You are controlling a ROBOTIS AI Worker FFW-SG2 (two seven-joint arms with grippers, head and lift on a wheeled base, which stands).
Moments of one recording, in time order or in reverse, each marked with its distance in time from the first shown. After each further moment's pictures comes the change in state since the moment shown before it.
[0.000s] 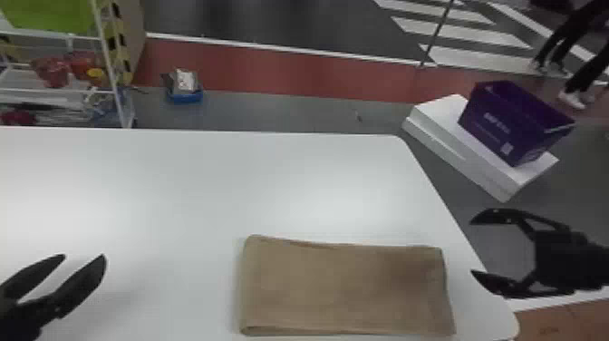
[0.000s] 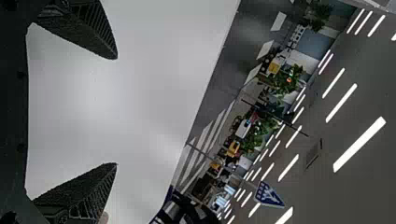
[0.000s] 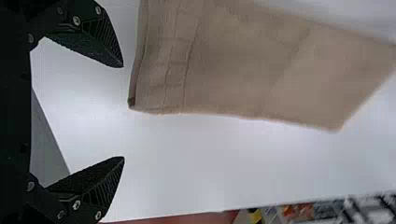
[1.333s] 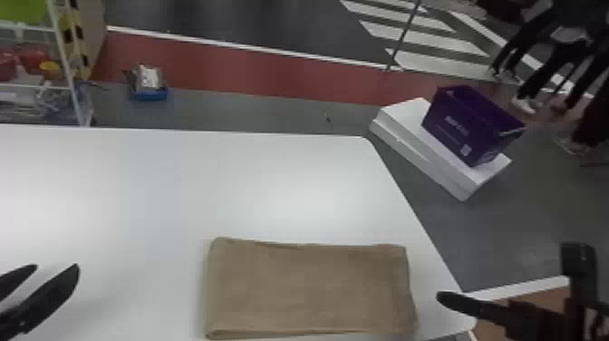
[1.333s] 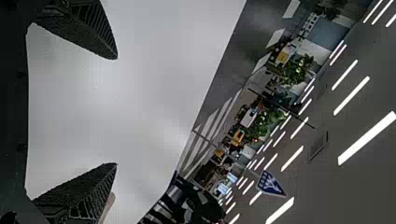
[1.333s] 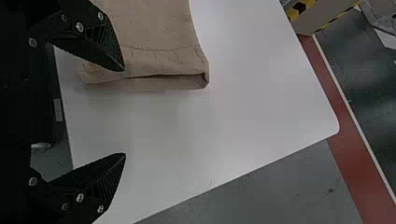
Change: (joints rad) left arm -0.005 0.000 -0.040 0.013 0.021 0.029 -0.013; right arm 0.032 0.217 -0.070 -0.387 -0.367 1.853 -0.257
